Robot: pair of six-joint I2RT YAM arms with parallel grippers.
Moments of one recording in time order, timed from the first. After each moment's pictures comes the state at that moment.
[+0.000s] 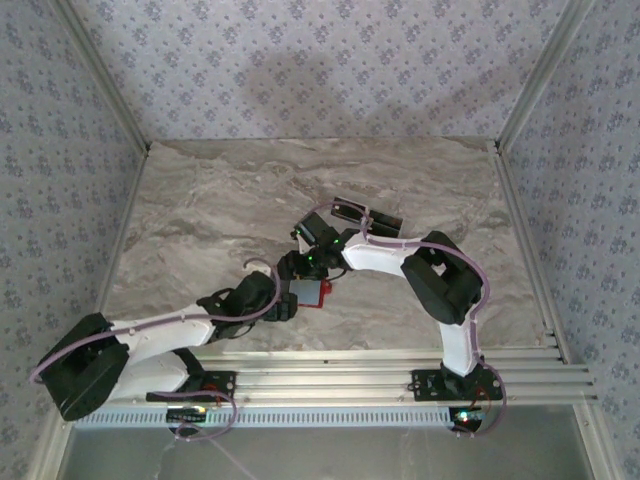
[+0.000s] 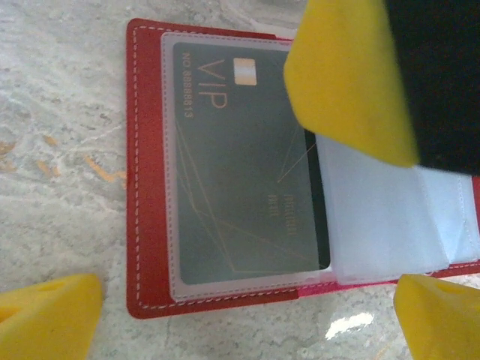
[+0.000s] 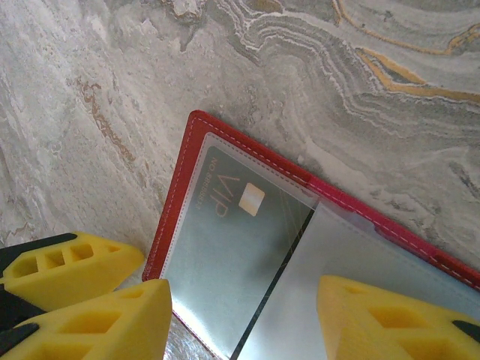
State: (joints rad) left arm -0.86 1.16 0.37 -0.10 -0.19 -0.68; right arm 0.84 1.95 1.25 -0.27 -0.37 0.69
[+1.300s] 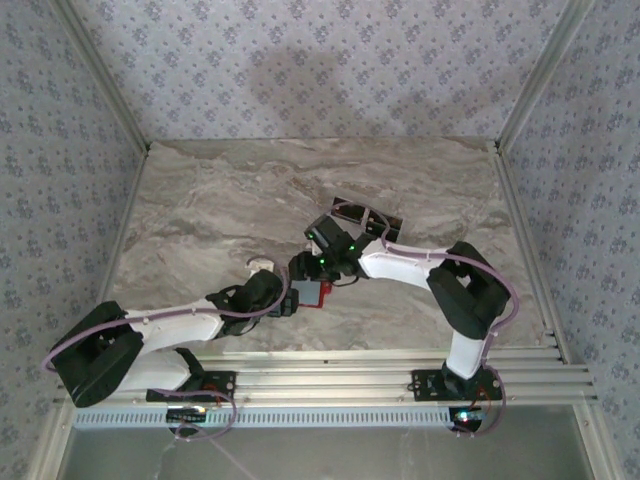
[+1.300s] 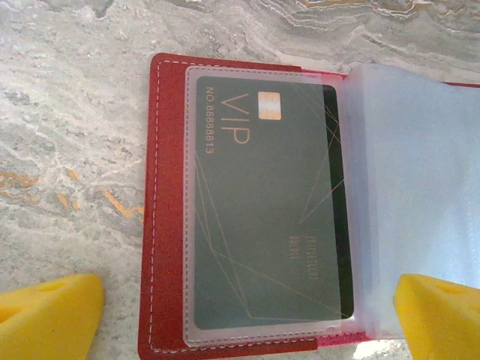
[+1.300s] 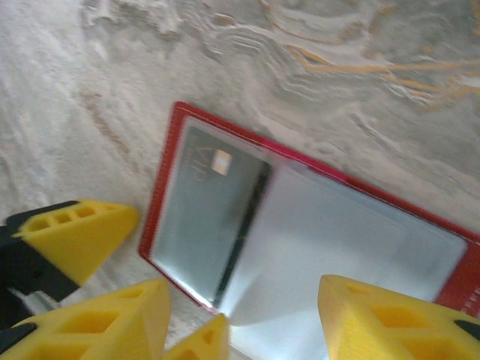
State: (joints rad) left arm -0.87 1.25 0.40 -0.08 -0.29 -0.69; right arm 0.84 1.78 1.10 -0.26 -0.25 0.75
